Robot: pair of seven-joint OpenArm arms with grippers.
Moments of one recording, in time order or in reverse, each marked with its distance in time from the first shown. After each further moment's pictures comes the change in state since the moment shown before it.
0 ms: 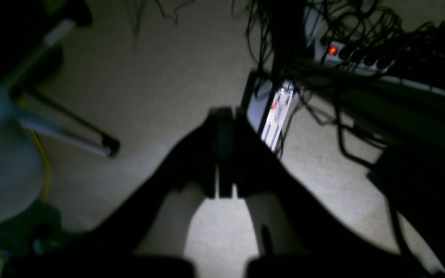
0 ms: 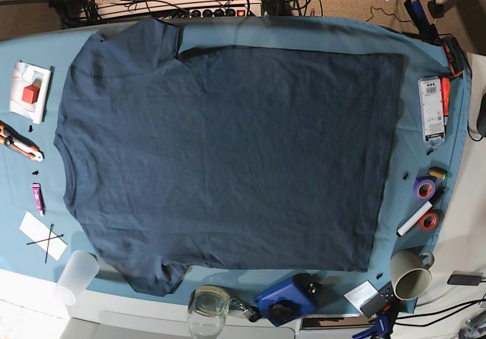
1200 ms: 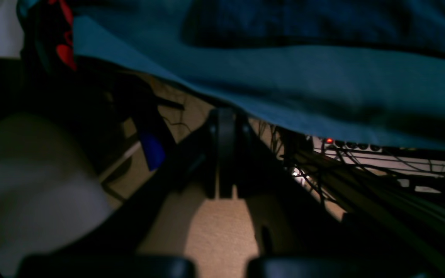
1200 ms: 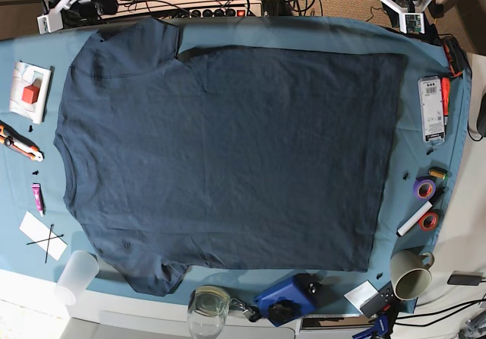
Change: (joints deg) left arm 6.4 0.0 0.0 33.7 9.3 4.6 6.4; right arm 1.4 -5.9 35.3 21.4 27.5 15.5 -15.9
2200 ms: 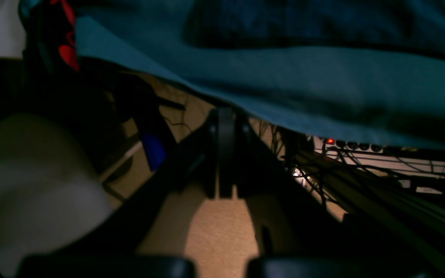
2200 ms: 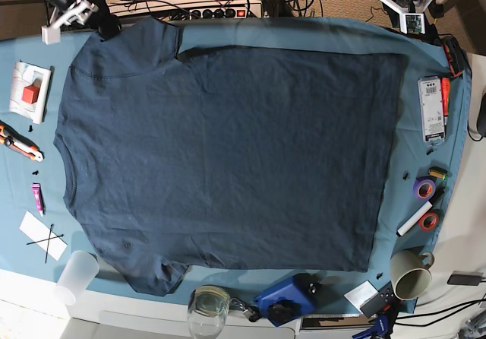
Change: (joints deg) left arm 0.0 0.0 0.0 0.0 0.0 0.0 0.0; right arm 12.1 0.0 0.3 -21.0 17.3 -0.3 -12.1
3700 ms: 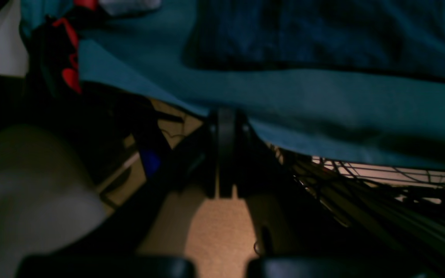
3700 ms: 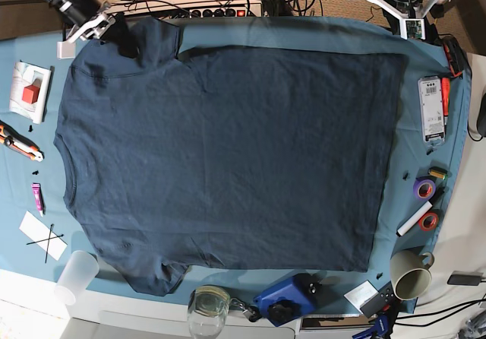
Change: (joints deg) left arm -1.9 0.0 0.0 0.0 0.0 -0.2 -0.7; right arm 5.0 -4.7 -7.0 0.6 -2.8 1.1 7.8
